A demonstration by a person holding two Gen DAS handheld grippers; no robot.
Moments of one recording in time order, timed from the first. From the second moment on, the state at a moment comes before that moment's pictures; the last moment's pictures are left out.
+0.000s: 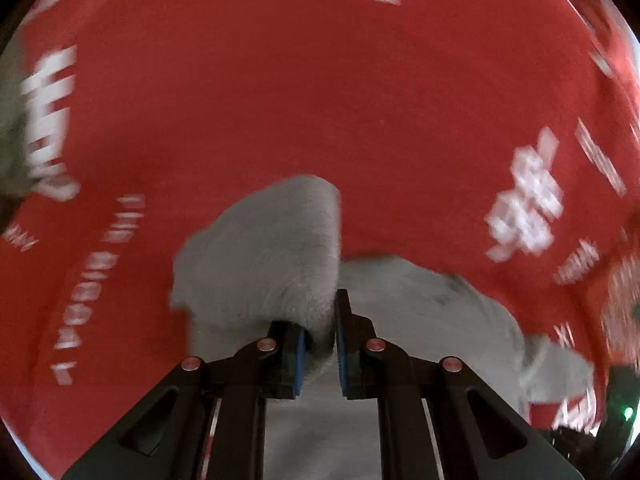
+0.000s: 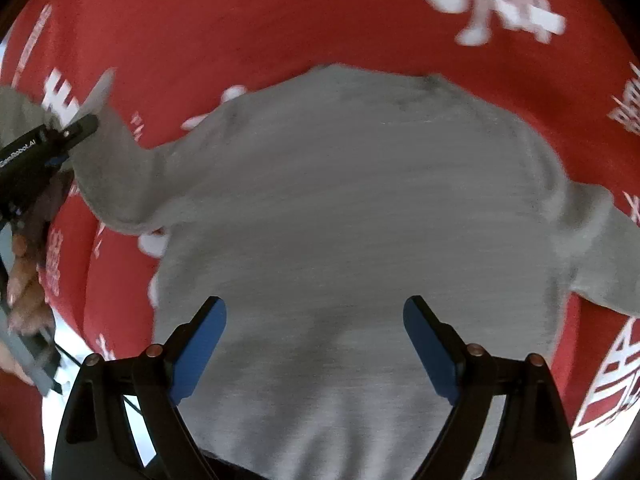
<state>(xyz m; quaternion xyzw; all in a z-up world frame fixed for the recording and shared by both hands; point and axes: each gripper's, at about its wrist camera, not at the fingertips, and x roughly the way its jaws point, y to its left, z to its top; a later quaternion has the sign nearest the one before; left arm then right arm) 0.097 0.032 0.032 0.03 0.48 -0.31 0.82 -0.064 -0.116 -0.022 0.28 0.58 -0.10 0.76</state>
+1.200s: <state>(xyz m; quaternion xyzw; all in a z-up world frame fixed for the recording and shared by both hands) 0.089 0.087 -0.068 0.12 0.59 -0.13 0.79 0.097 -0.128 -0.044 0.16 0.53 -0.06 0.83</state>
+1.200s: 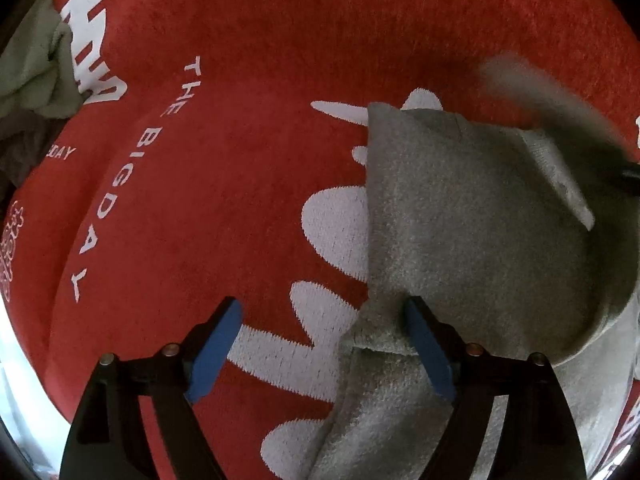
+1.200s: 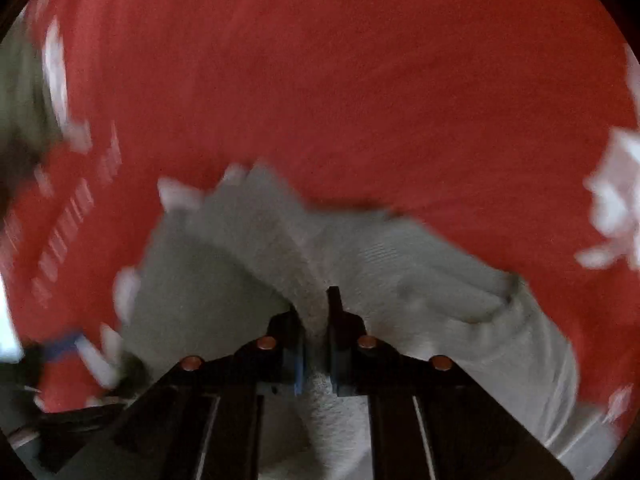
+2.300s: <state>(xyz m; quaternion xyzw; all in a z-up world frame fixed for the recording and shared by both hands) 0.088 0.122 -0.054 0.12 0.60 -0.14 0.78 0.194 -0.081 -0.070 0.16 0.57 0.15 0.79</state>
